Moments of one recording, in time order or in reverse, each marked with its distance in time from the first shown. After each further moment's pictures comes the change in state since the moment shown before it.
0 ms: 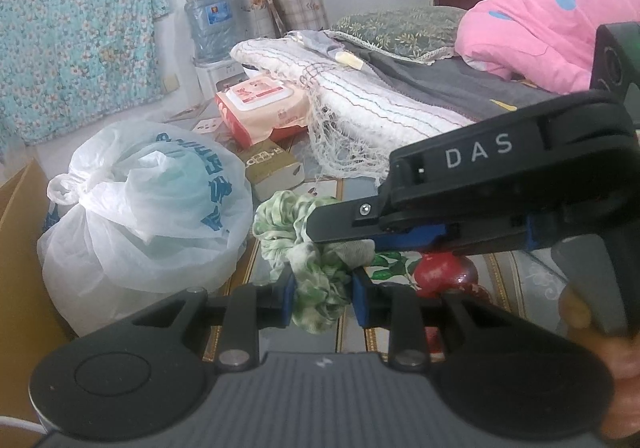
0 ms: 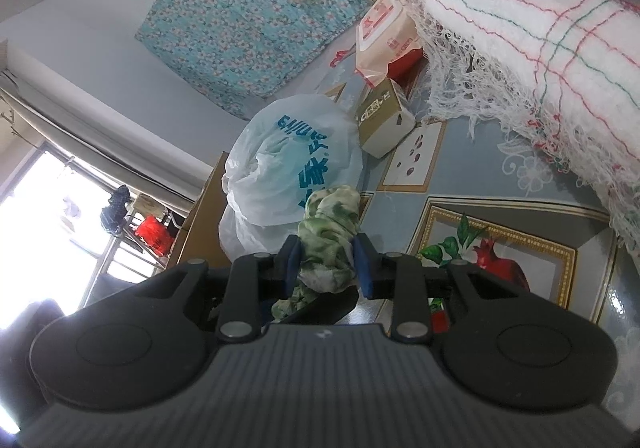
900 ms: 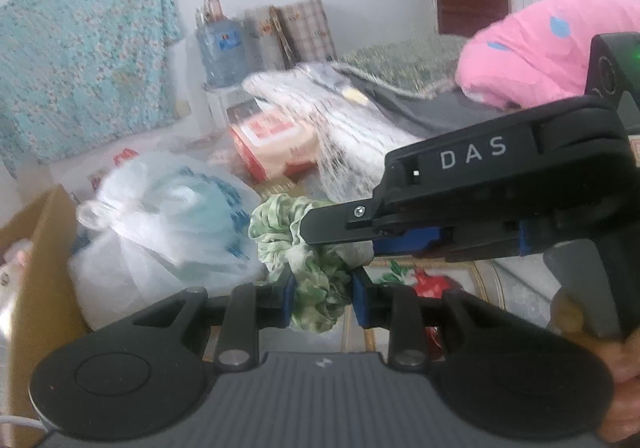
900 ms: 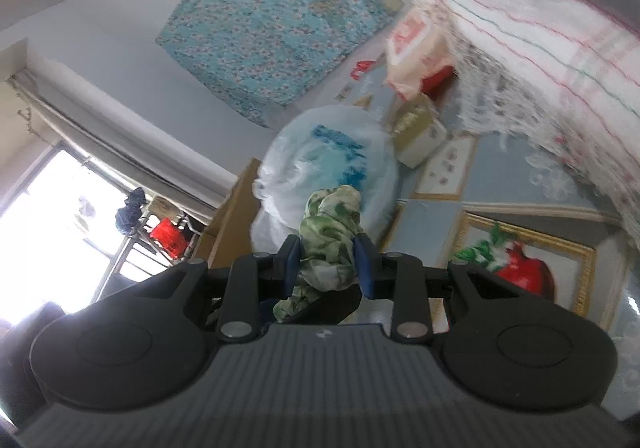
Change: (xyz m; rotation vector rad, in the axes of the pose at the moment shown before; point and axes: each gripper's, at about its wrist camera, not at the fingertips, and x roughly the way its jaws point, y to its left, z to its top) left arm -0.041 0.004 0.007 -0.002 -0.091 0.040; right arm -0.017 0.035 0.002 -0.048 -0.032 0.071
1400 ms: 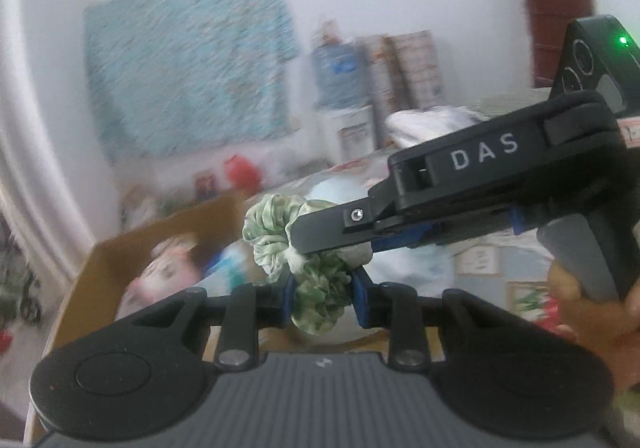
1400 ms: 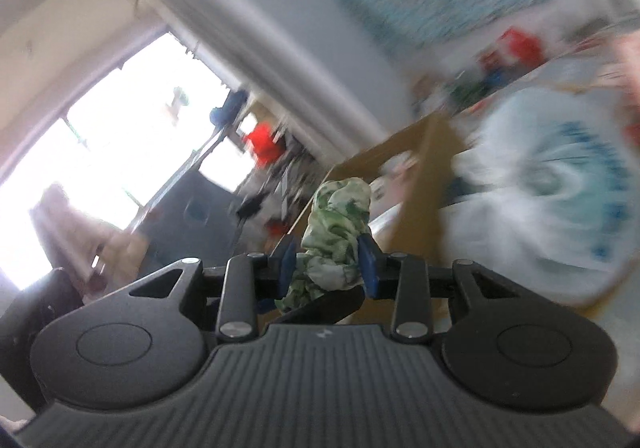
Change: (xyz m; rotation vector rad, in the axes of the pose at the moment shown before) left arm -0.103 0.135 -0.001 -0.151 -0.024 0.260; right arm 0.121 0.165 0.007 -0.301 0.318 0.285
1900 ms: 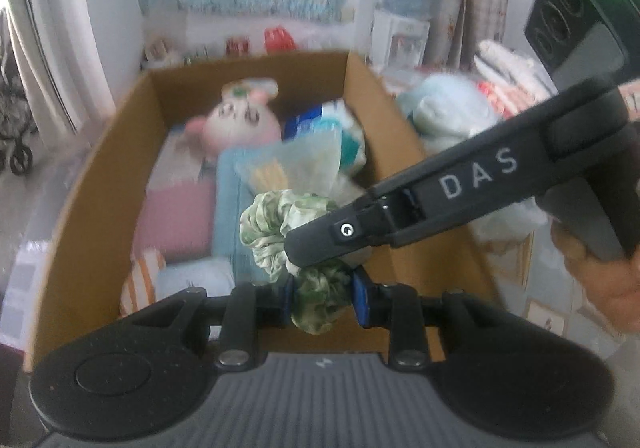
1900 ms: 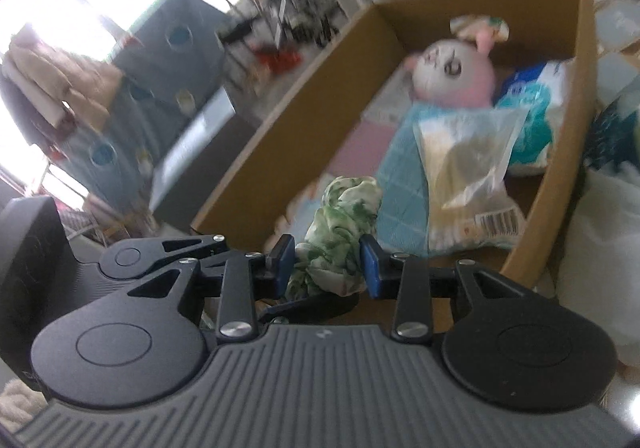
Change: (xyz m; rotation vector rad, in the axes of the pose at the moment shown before) left arm 0.050 0.142 -0.043 -0.258 0.342 -0.061; right arm 0.181 0.045 0.008 -0.126 0.537 -0.116
